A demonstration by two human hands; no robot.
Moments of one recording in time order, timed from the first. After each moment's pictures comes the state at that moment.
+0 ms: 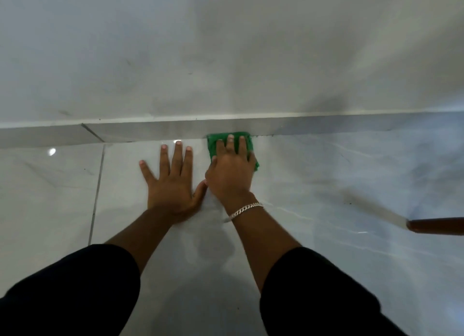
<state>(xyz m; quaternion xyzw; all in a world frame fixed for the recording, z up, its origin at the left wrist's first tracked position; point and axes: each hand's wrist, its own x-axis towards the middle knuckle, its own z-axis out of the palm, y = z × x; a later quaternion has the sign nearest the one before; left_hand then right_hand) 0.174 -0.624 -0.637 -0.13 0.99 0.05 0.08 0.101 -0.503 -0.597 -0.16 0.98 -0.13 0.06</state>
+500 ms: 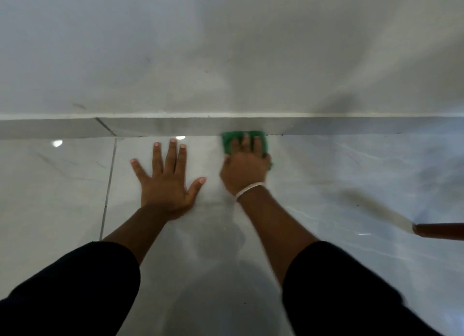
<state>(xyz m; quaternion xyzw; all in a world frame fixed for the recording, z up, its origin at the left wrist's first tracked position) 0.191 -0.649 -0.634 -0.16 0.98 0.05 0.08 0.094 -0.502 -0.591 -0.13 0.98 -0.09 0.08</state>
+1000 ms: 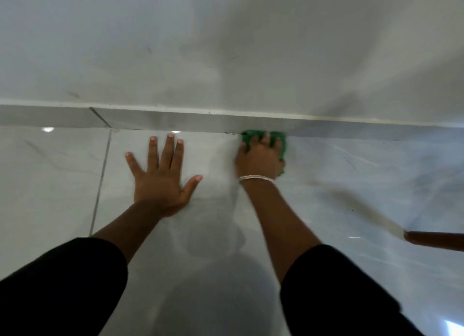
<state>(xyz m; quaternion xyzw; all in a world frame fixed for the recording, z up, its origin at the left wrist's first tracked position) 0.190 -0.654 -0.637 -0.15 0.99 0.04 0.06 0.074 -0.487 -0.587 -0.01 0.99 -0.11 0.08</state>
